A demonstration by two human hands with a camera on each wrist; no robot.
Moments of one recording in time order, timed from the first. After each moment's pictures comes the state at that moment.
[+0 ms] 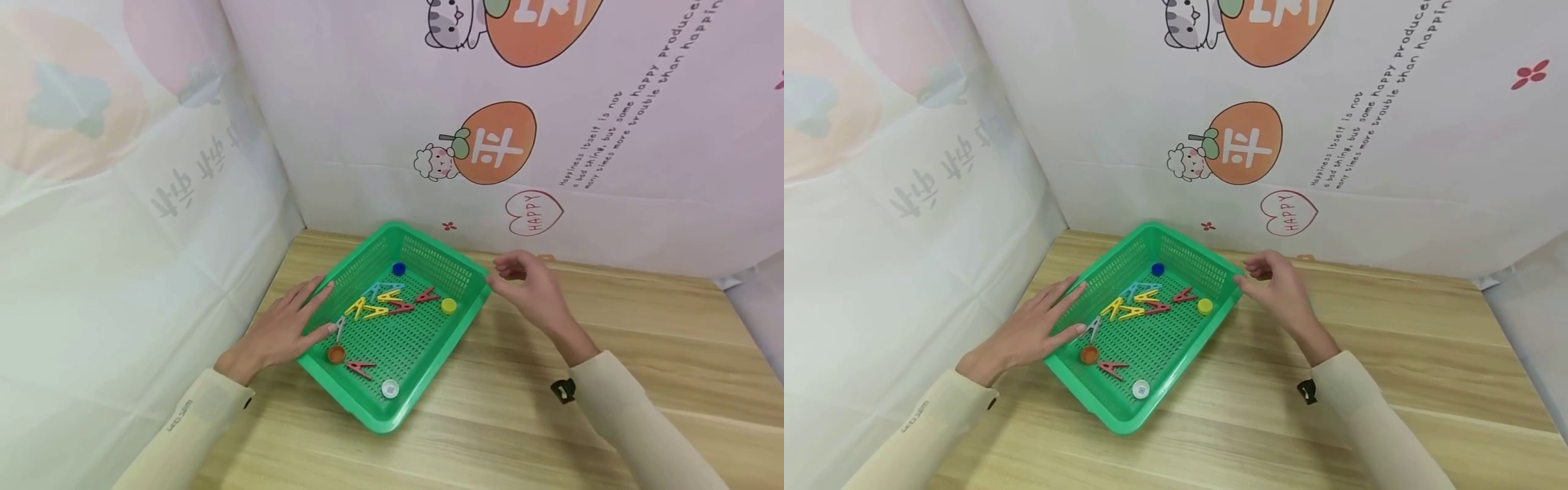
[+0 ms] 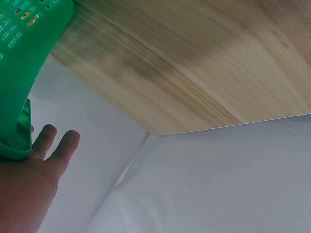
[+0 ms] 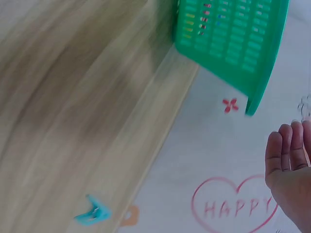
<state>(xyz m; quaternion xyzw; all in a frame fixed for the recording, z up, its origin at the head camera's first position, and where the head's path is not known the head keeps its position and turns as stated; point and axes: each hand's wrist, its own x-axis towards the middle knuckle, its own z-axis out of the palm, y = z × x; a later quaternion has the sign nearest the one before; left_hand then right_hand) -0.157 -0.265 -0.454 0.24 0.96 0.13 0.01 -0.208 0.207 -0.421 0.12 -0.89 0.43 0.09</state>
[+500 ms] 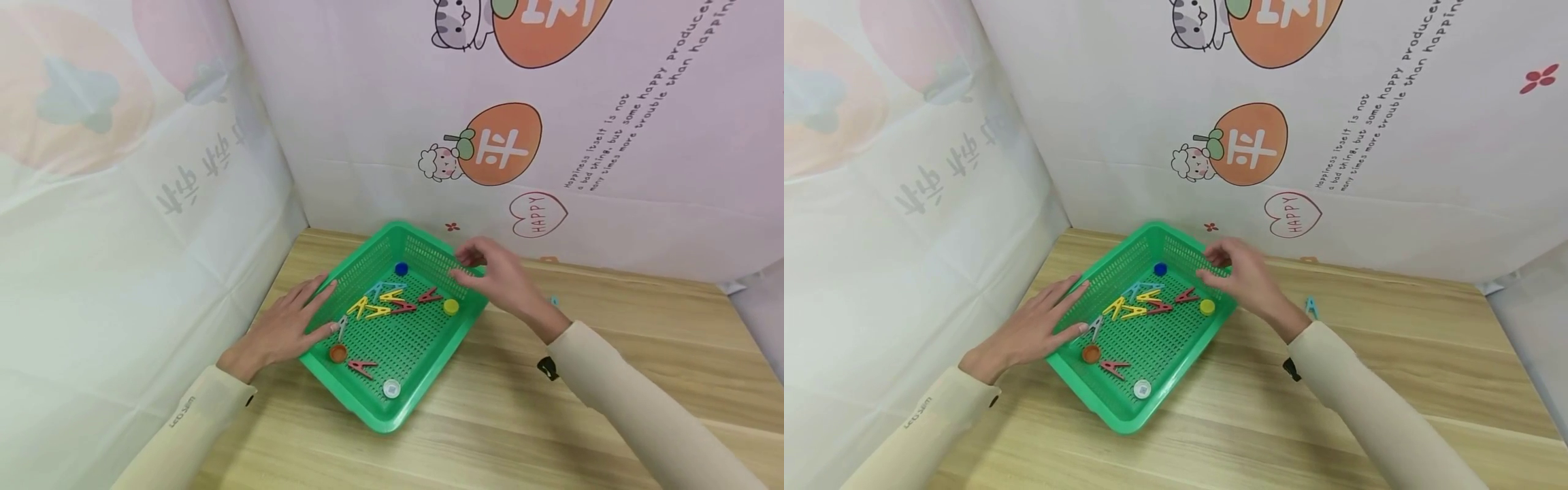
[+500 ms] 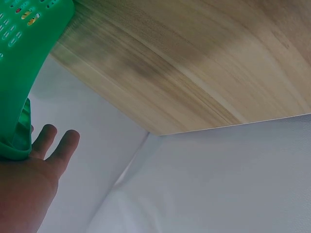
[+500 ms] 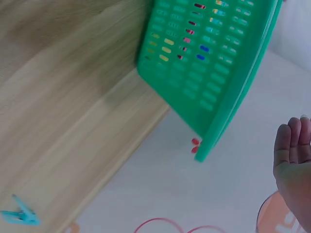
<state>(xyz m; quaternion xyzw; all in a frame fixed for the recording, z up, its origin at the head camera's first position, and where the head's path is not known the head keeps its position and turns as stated) -0.157 -0.265 -0.453 0.24 0.96 0.13 0.02 -0.229 0.156 -0.392 0.22 -0.89 0.39 0.01</state>
